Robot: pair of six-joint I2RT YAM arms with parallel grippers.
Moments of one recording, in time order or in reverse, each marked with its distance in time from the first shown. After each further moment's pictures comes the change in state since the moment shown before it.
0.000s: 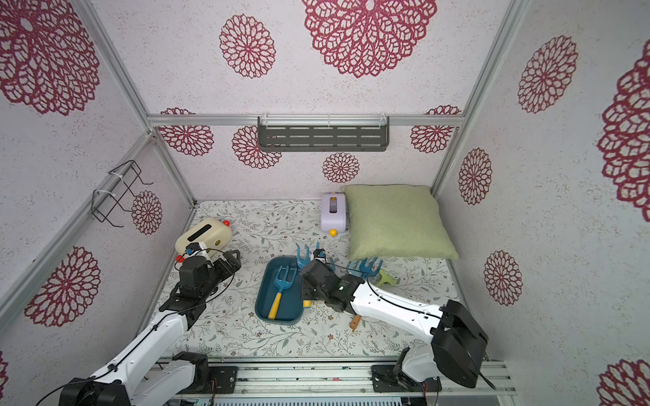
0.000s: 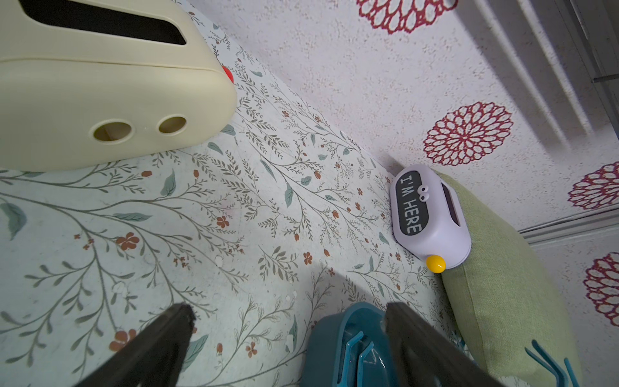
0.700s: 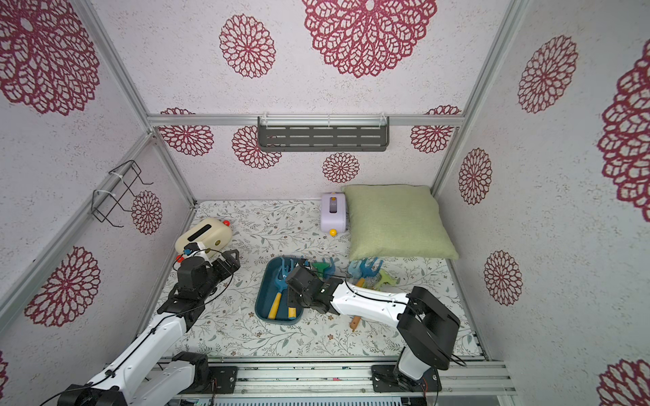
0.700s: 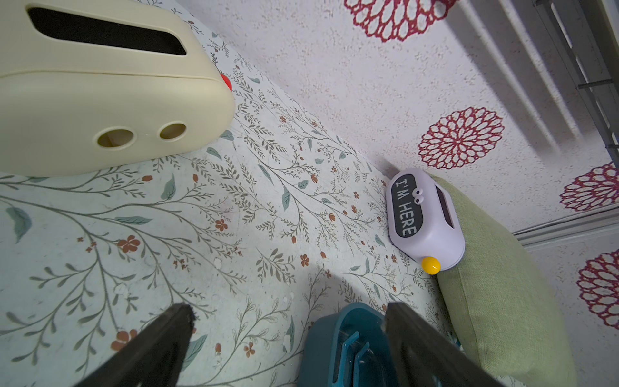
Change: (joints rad) left arm 0.000 -0.031 0.000 -0.014 -0.003 0.000; right arm 0.044 0.175 0.028 0.101 -0.114 0.097
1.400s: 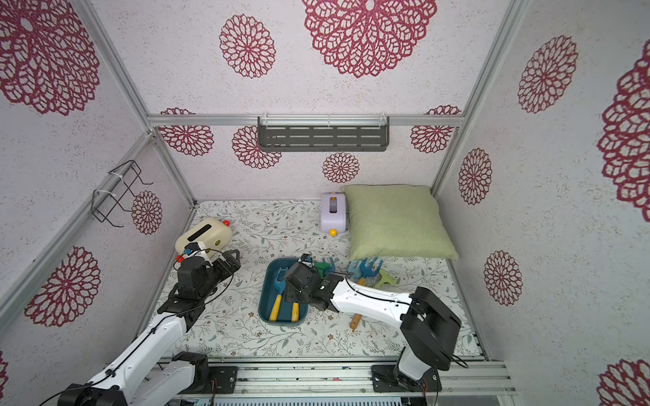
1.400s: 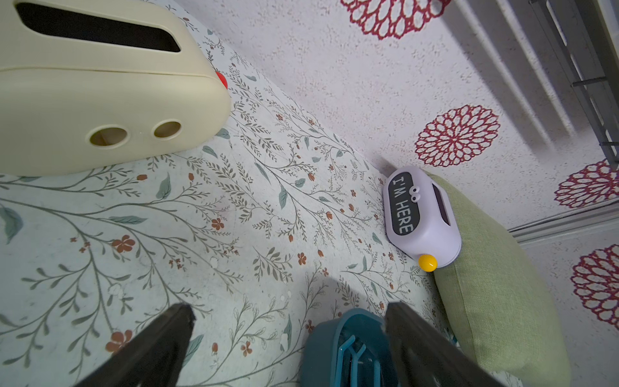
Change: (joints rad) left arm -0.005 0.006 0.000 0.010 0.017 0.002; right arm -0.019 -0.050 0.043 -0.061 0.081 0.006
